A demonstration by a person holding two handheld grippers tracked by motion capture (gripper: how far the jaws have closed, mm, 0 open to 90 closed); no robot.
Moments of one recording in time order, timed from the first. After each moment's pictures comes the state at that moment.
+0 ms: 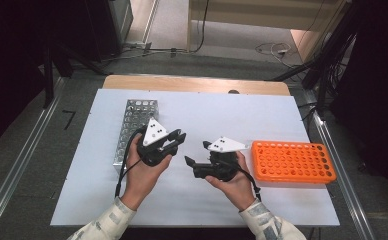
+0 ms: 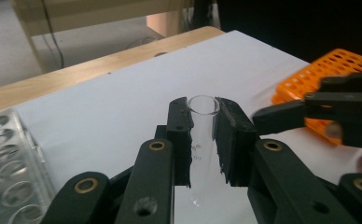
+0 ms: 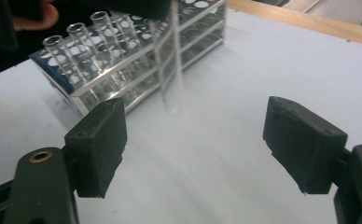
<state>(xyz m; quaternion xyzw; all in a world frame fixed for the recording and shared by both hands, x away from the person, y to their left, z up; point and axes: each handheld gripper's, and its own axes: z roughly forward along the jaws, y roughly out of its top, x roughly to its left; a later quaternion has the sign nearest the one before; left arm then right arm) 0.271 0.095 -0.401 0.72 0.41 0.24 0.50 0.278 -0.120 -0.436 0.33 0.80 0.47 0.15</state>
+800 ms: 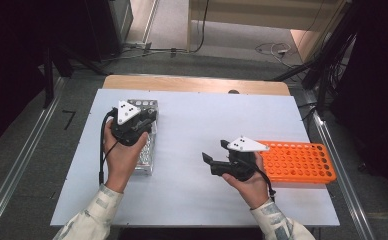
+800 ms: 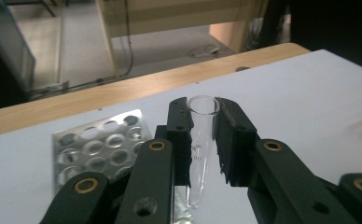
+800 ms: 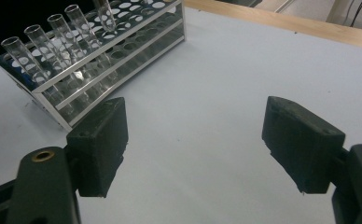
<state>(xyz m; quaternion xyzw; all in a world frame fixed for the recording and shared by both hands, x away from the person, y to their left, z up) 0.297 0.151 -0.386 0.67 0.48 0.32 0.46 0.281 -0.159 -0.433 0.36 0.79 0.47 0.17</state>
